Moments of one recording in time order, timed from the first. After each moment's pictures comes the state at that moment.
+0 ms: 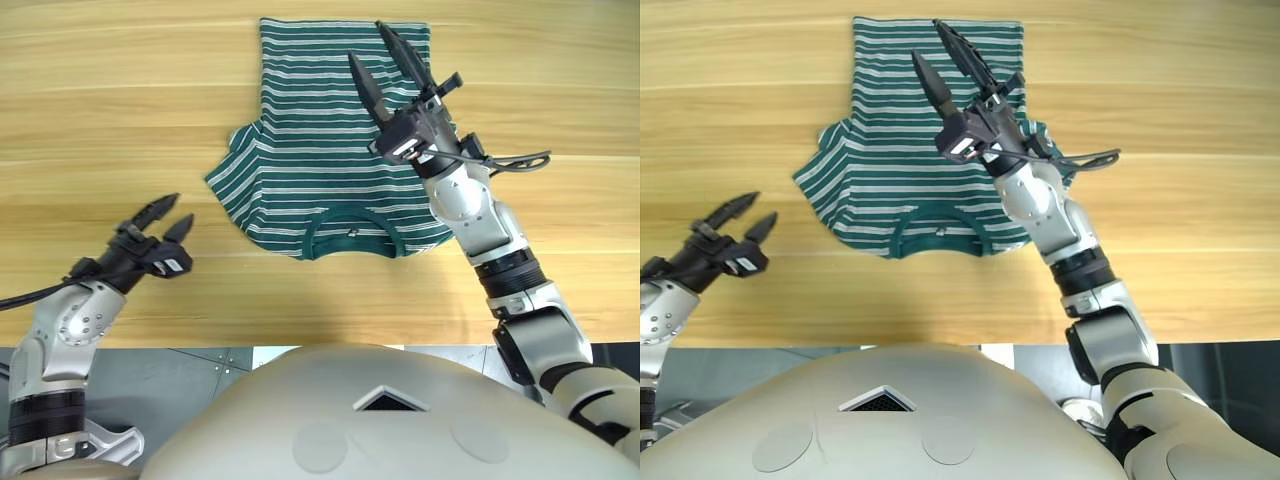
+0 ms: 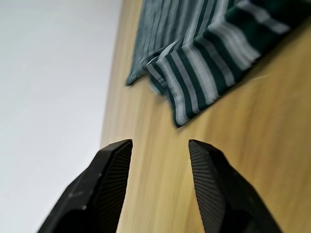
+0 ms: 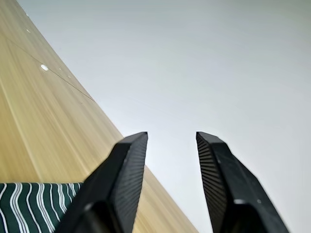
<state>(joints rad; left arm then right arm) 0.49 0.71 0.18 -0.07 0.63 -0.65 -0.39 -0.29 -0.33 0.35 0.20 -0.44 -0.61 -0.10</state>
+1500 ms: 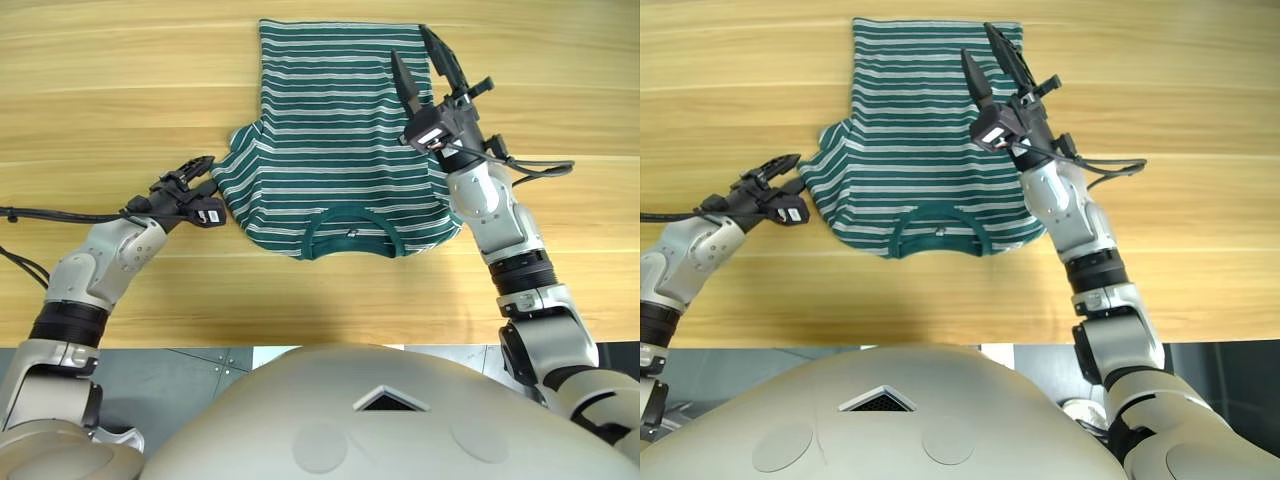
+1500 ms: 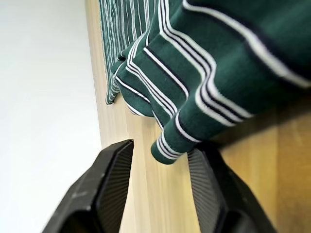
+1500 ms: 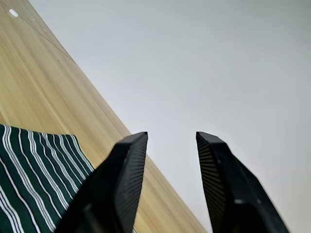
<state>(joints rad) 0.03 0.82 -0.26 0.25 0.78 -0.43 -0.14 -0.27 -0.36 0.24 0.30 -0.50 -0.62 -0.13</state>
